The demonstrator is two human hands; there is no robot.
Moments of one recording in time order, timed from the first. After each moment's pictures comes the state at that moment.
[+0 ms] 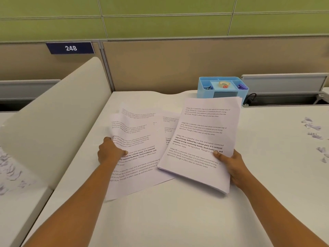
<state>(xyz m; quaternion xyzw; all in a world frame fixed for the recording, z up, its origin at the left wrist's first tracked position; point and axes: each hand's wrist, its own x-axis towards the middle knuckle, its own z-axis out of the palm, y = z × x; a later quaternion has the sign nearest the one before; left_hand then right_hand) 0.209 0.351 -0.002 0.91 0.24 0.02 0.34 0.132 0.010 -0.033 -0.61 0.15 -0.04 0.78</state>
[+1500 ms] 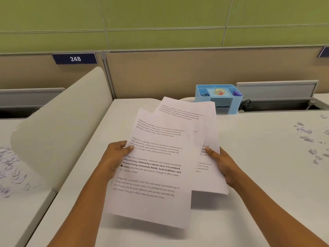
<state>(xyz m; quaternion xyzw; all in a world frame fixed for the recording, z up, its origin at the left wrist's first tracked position) 0.160 0.342 0.039 0.74 0.08 -0.08 0.66 0.120 0.038 0.005 -0.58 0.10 0.05 0.81</state>
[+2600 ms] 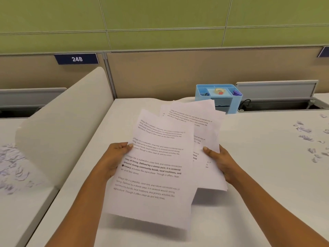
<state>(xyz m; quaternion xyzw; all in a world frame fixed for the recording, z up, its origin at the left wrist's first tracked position) 0.149 0.343 0.047 0.70 0.08 -0.13 0.70 0.119 0.037 0.006 -0.59 0.10 0.05 0.80</state>
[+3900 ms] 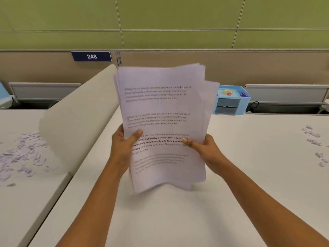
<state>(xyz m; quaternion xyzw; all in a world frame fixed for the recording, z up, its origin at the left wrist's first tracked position) 0.113 0.322 0.070 0.59 -0.03 0.10 0.80 0.108 0.102 0.055 -0.67 -0.05 0.03 0.74</state>
